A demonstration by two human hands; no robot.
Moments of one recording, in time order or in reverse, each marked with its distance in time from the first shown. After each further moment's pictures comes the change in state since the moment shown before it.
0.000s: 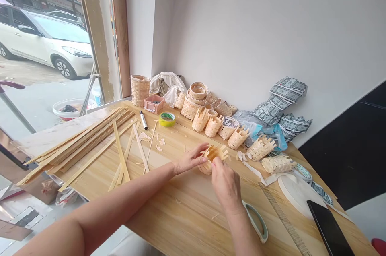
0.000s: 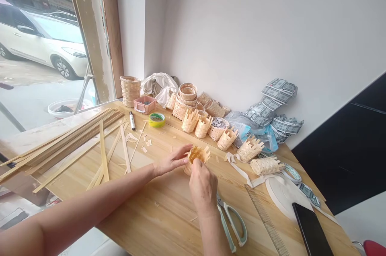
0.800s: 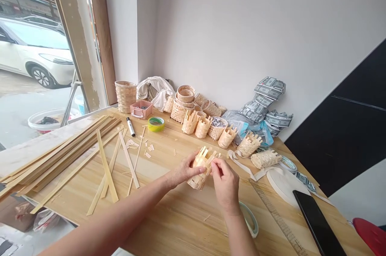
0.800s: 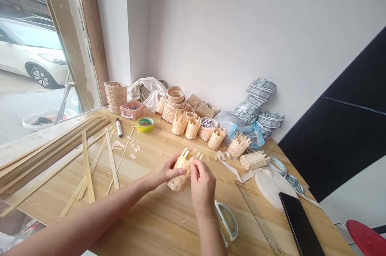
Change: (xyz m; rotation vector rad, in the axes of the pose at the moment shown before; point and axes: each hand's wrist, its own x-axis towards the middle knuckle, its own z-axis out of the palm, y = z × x) left_hand -0.002 0.018 0.034 -0.235 0.022 -0.226; right_hand -0.007 0.023 0.001 0.575 0.267 0.169
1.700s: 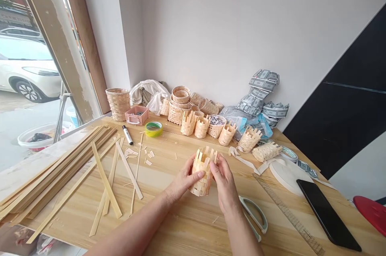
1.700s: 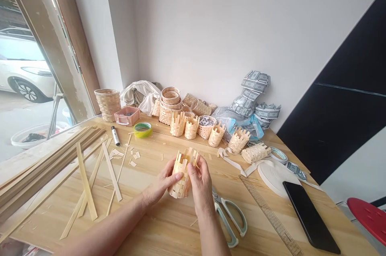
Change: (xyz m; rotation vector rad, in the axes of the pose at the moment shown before) left_hand -0.018 0.000 0.001 -0.074 0.096 0.060; right_hand -0.002 -0.031 0.015 0.906 0.007 0.651
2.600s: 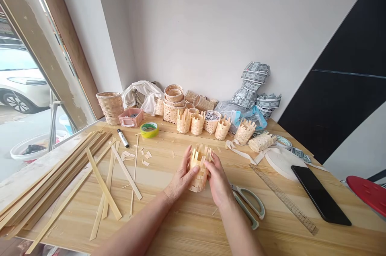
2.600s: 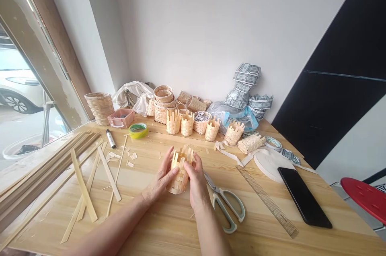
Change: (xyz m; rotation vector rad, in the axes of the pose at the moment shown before) left_hand -0.001 -0.018 -0.005 0.240 0.081 0.093; right_hand -0.007 0.000 -0.002 0.220 -0.092 0.200
